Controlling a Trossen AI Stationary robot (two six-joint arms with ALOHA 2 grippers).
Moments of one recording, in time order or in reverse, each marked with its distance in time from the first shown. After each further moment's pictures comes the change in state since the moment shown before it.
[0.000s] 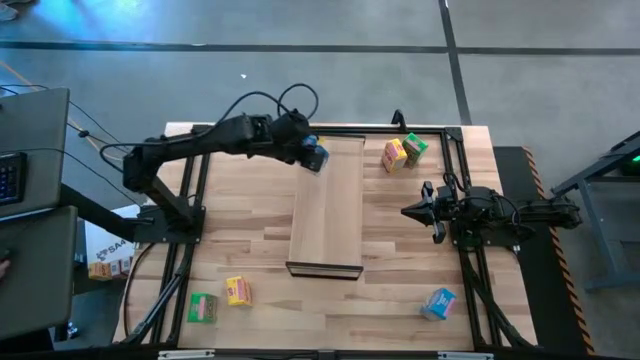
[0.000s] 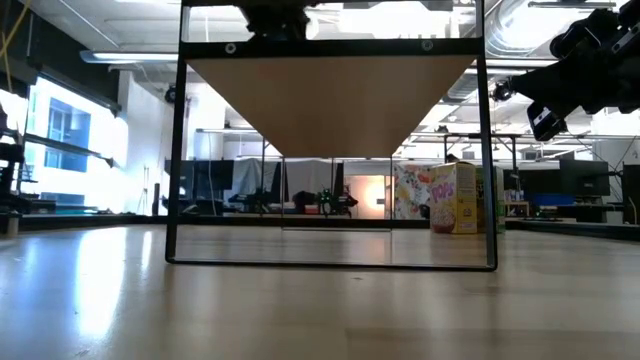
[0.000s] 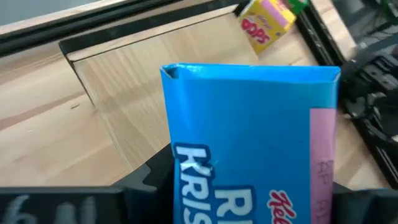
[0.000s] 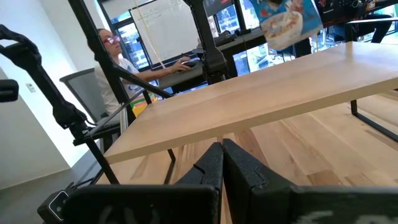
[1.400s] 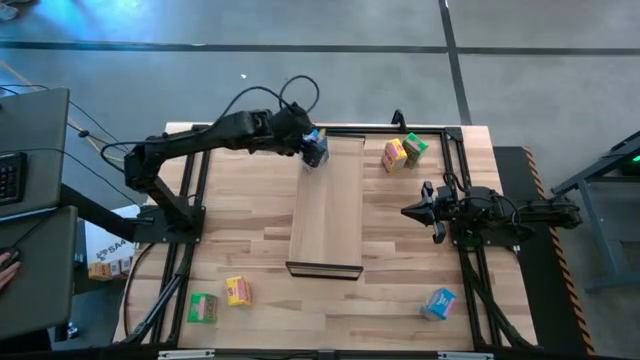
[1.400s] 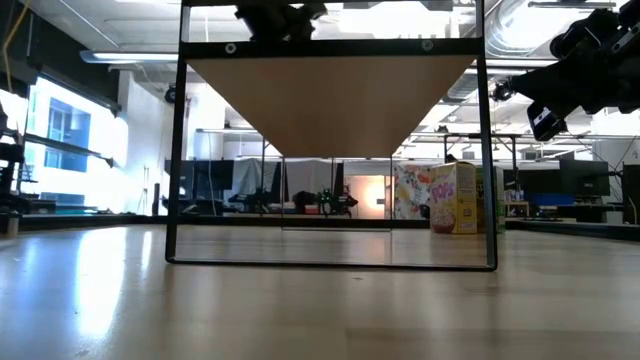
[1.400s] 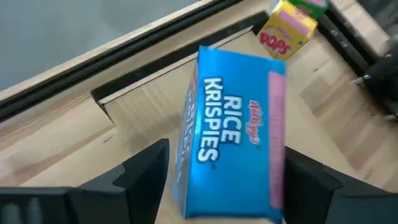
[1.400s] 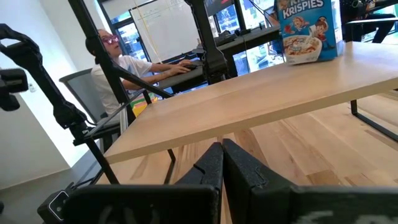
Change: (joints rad) left arm 0.046 0.002 -0.001 0.027 -0.048 0.183; right arm 0.000 0.000 0.000 0.000 0.000 0.000
